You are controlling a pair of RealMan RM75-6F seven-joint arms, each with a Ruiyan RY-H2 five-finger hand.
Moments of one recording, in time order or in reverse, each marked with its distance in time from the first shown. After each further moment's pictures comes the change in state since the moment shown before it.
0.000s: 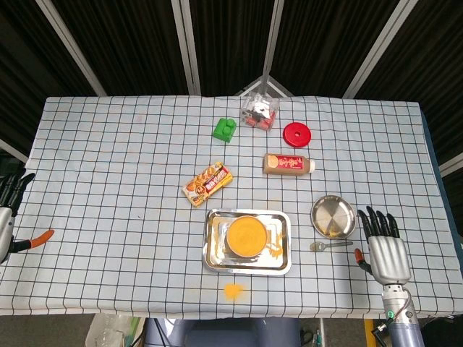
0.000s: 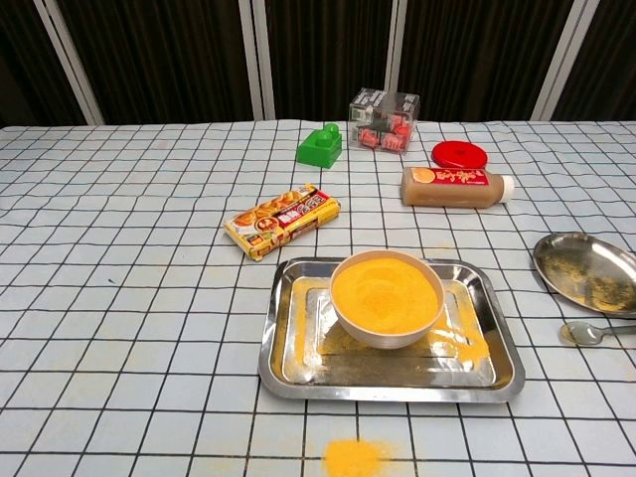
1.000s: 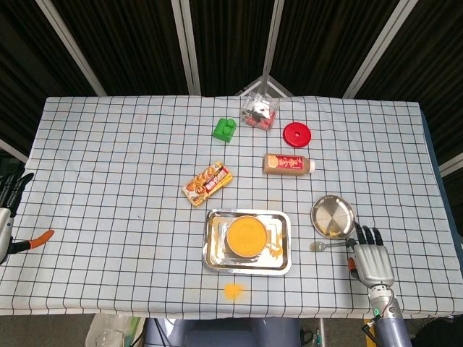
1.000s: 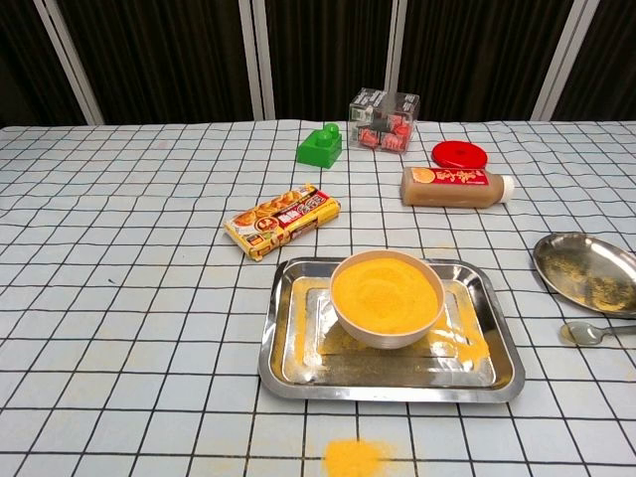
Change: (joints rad) left arm 0.008 0.011 0.000 -0.025 0.014 0.016 -0.003; right arm 0.048 -0.066 -0.030 0.054 0.178 -0.156 -0.153
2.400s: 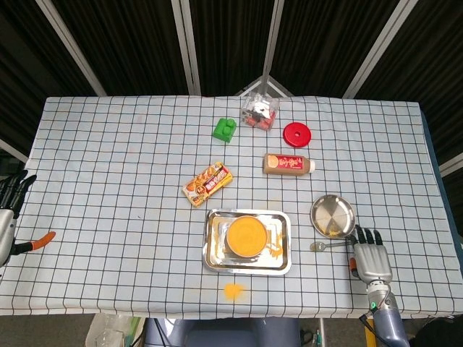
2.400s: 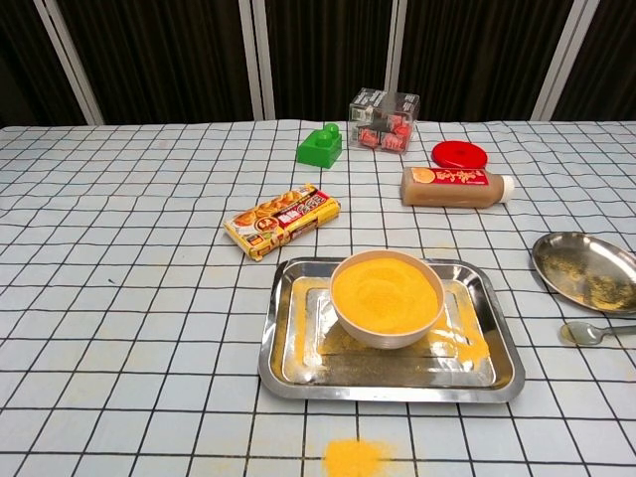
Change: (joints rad) left arm -0.002 -0.010 0.006 0.001 -0.004 -0.010 0.020; right arm 0.049 -0.044 0.009 0.075 0.141 -0.059 -0.039
